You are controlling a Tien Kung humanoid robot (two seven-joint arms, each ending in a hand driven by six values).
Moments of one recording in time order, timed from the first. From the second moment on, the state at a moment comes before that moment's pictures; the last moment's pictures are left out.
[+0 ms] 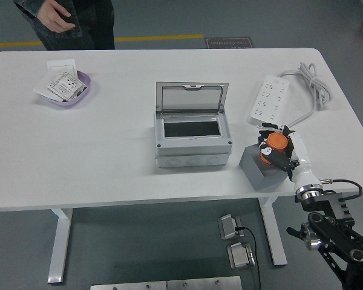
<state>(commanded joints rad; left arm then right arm) 0.01 0.26 -0.26 -0.18 0.10 0.05 0.13 0.11 -0.28 1.03 1.26 -1.06 -0.39 0.29</state>
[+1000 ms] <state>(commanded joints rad) 0.01 0.26 -0.22 -0.18 0.08 0.06 0.13 0.15 -0.30 1.05 1.30 -1.11 -0.42 0.28</state>
